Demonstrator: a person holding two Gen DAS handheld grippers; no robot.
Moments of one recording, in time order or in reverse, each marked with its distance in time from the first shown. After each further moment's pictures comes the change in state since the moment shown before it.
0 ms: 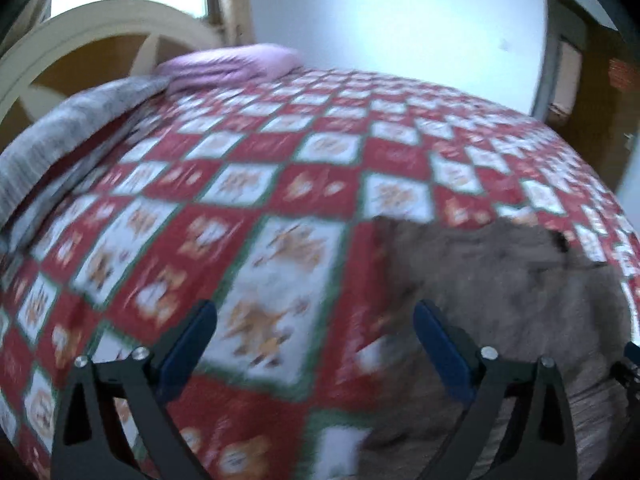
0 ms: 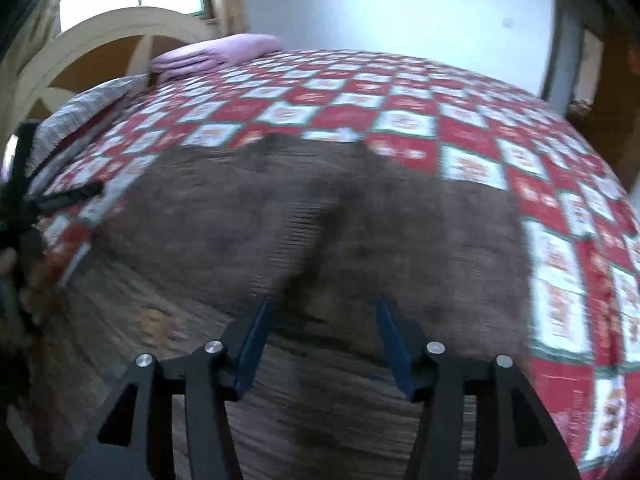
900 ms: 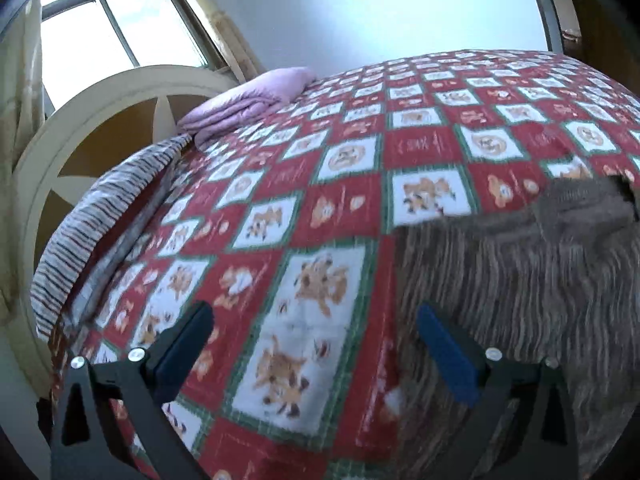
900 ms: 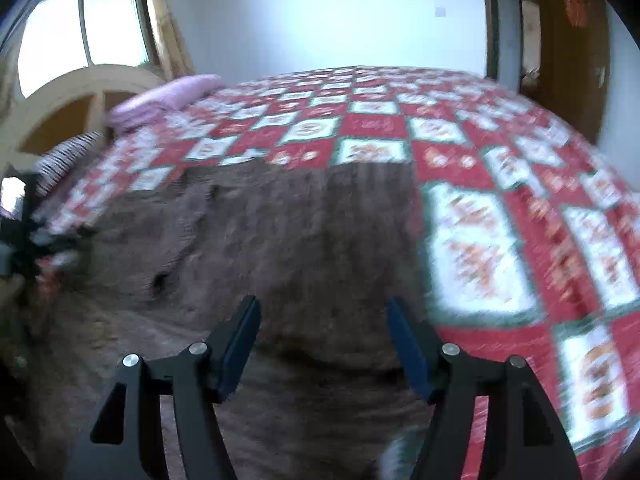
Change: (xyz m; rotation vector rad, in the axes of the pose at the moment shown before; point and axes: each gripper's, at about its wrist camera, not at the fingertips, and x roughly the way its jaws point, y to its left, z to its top) left arm 0.034 -0.033 0.010 0.228 -0.036 0.330; right arm -0.012 -0.063 -0.014 0.130 -0.091 -0.097
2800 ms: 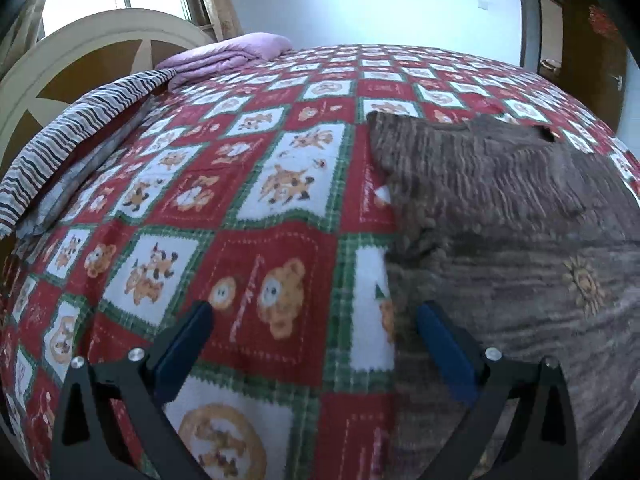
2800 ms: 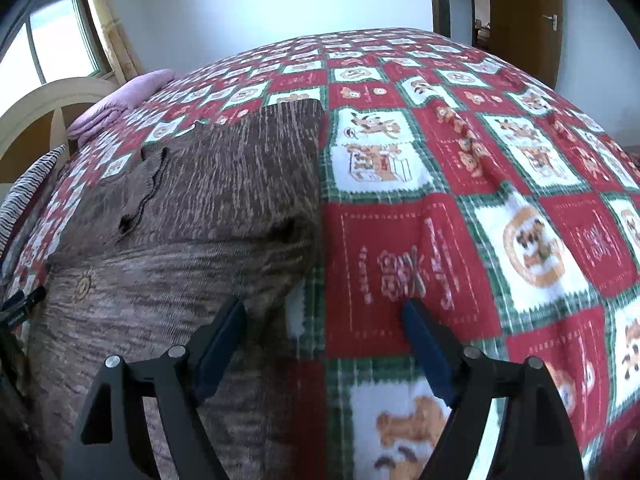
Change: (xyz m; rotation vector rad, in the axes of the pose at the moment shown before) left arm -0.053 0.050 -0.121 -0.110 0.083 -0.261; right arm -0.049 -0.040 -0.072 0.182 0.138 -0.003
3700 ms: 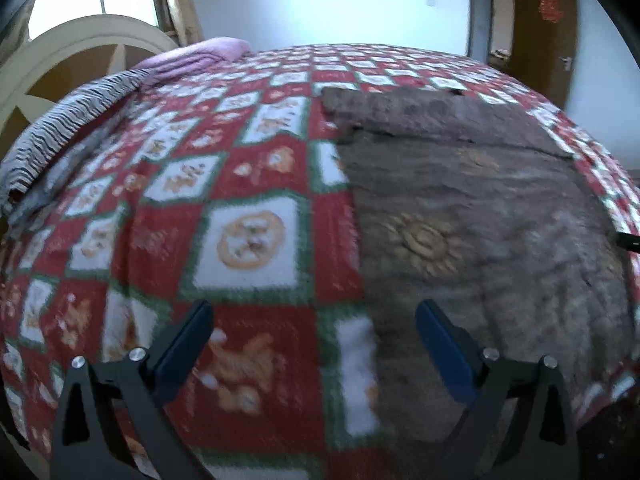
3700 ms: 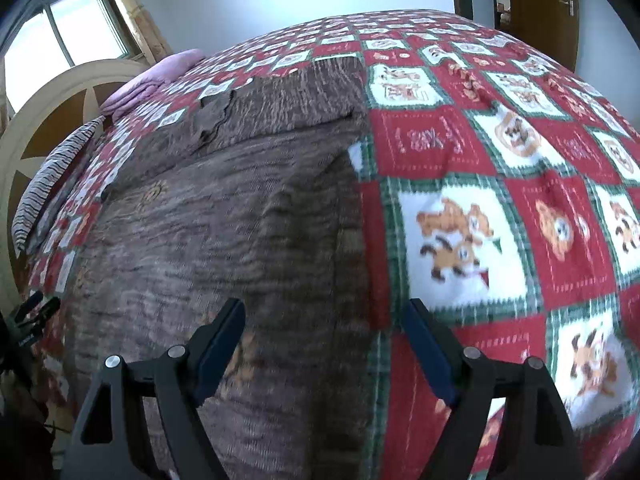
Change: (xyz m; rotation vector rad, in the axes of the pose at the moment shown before) left arm -0.095 0.024 -0.098 0.088 0.005 -0.192; right arm -0.062 0.023 -0.087 -0.013 0.072 0.103
